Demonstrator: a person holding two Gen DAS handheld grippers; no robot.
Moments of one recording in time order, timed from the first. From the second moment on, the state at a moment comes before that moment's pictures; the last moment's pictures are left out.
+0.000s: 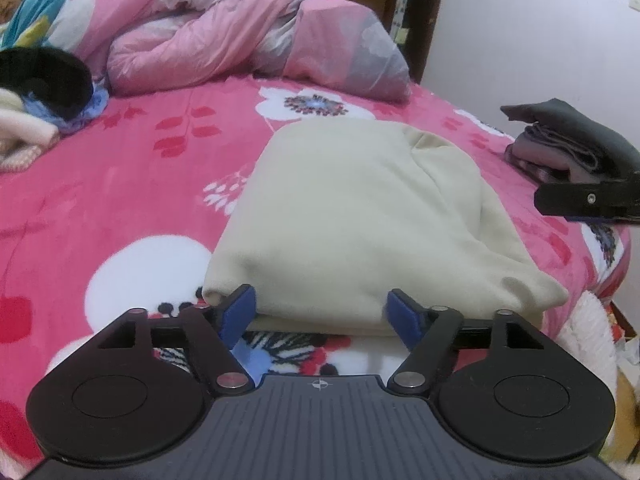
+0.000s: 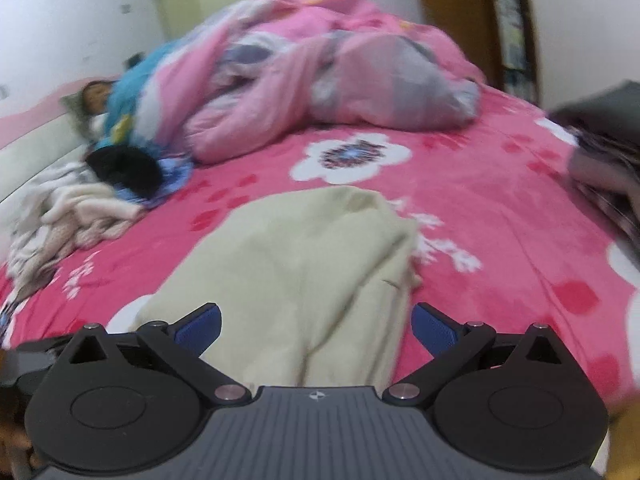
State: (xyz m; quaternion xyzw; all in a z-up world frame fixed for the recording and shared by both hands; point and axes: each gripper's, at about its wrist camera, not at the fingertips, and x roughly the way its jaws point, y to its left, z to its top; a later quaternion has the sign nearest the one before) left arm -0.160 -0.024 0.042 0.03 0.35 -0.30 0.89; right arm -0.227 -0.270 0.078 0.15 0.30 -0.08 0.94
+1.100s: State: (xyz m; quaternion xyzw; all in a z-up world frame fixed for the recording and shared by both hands) left arm -0.146 -0.059 0.053 0.12 0.40 -0.17 0.89; right arm -0.234 -0.226 0.058 -0.02 0.27 0.02 0.96
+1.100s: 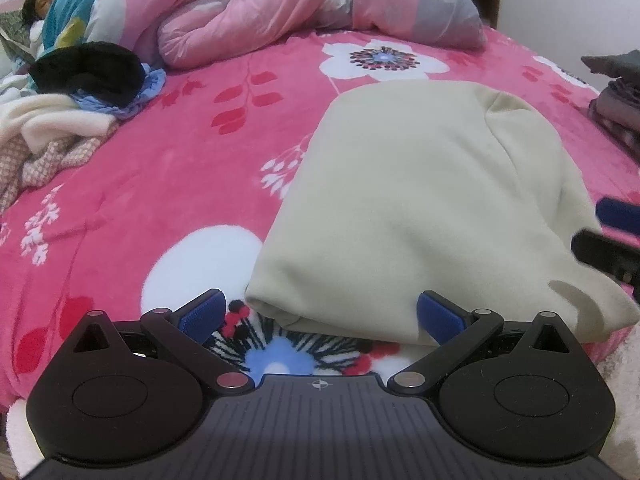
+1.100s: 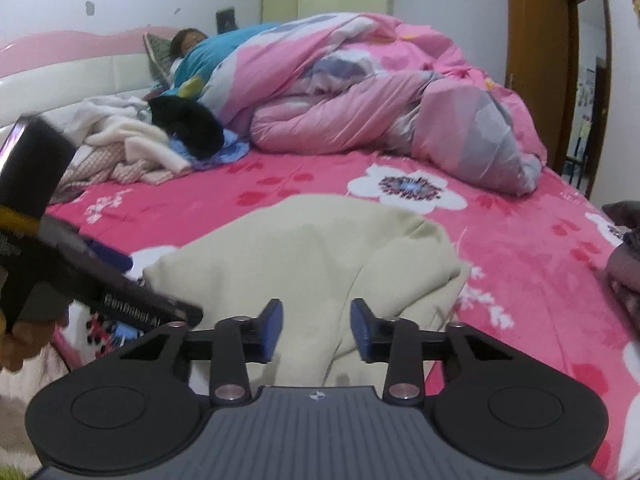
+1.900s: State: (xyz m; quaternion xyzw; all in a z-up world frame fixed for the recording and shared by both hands) left arm -0.061 0.024 0.039 -0.15 0.44 -0.36 0.81; right arm -0.248 -0.391 -0.027 0.51 0.31 0.05 0.80
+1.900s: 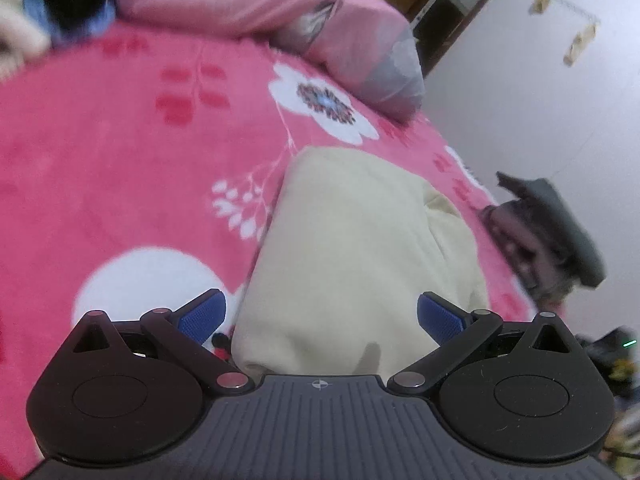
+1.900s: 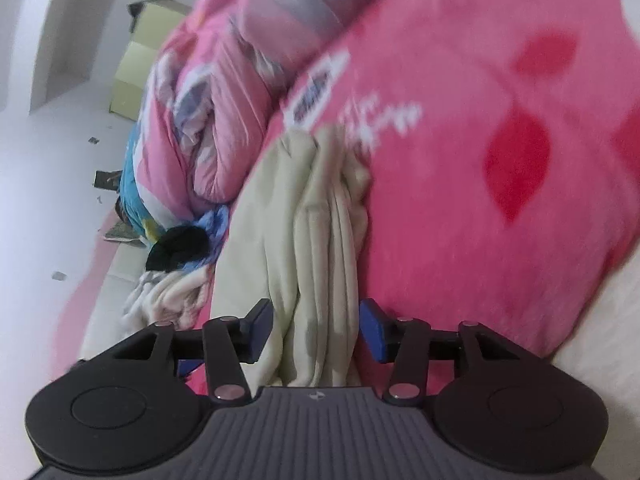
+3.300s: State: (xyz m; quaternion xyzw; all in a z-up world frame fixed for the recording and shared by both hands) left arm -0.037 -0.061 0.030 -0.24 0.47 -0.48 0.70; right arm -0.144 -0.414 0.041 0.36 0.35 0.18 0.85
